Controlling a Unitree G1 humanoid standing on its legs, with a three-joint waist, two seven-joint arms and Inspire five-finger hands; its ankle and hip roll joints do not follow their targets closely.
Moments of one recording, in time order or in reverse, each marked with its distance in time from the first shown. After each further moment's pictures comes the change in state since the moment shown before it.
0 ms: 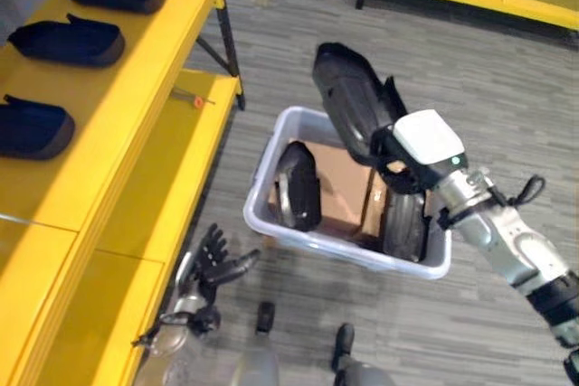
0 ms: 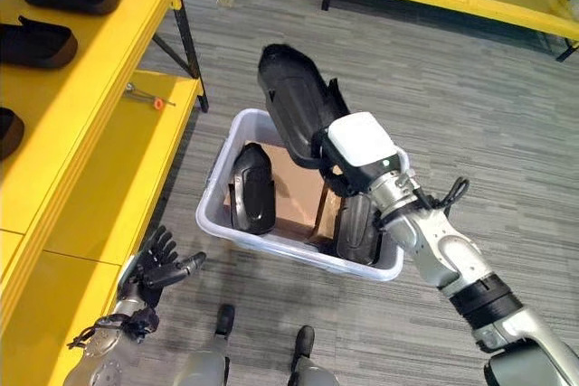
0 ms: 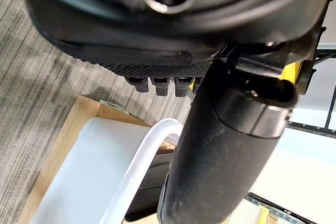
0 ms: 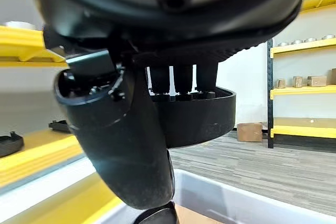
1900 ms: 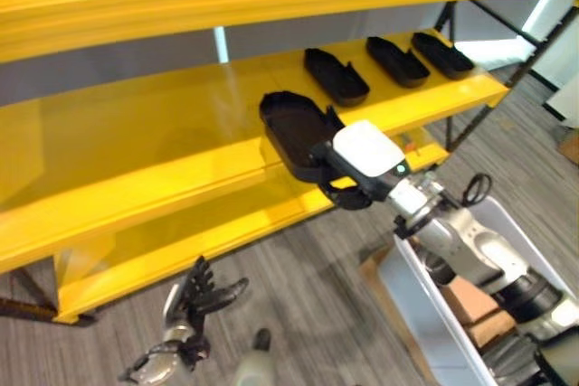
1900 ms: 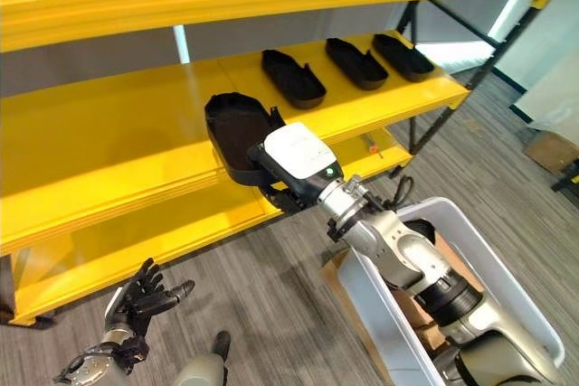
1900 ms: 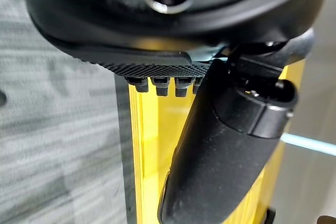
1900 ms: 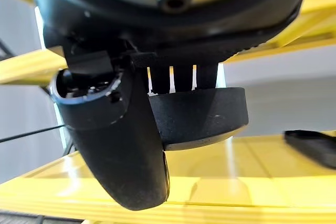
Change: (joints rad) left arm 0.092 -0.020 0.058 0.043 0.039 0.019 0.004; right arm -0.160 0.129 0.155 -0.042 0.012 -0.033 0.072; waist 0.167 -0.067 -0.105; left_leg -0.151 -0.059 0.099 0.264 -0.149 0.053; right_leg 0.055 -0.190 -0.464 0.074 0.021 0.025
